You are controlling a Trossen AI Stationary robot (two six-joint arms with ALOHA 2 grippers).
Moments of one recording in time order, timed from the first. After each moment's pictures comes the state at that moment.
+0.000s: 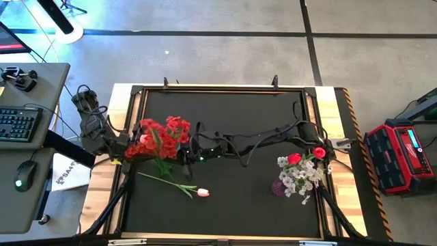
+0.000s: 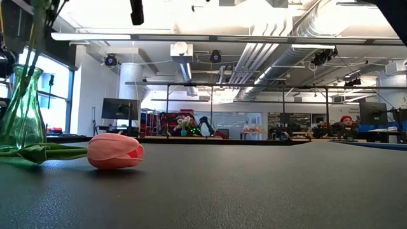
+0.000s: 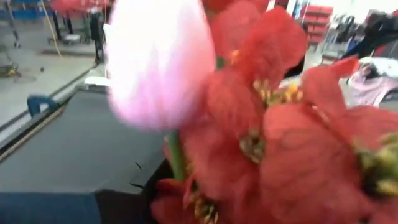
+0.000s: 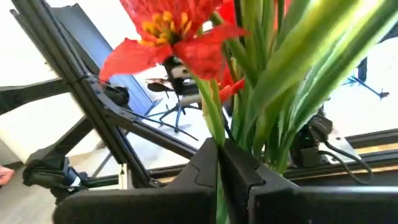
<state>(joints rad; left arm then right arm) -0.94 0.33 0.50 -0.35 -0.88 -0.22 0.13 2.18 1.83 0.28 -0.07 0.31</state>
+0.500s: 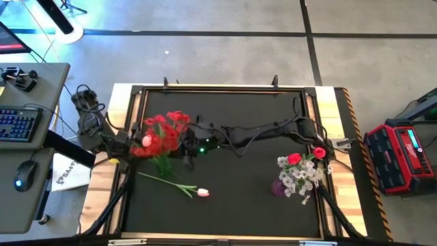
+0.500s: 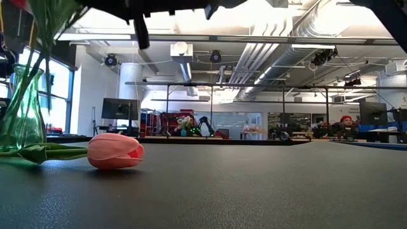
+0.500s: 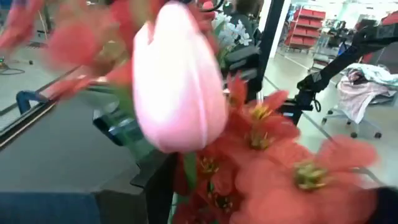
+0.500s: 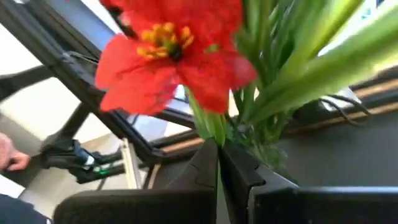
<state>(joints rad) -0.94 0.33 0.55 -0.40 -0.85 -0.27 0.06 2.19 1.83 0.14 -0.21 0.44</state>
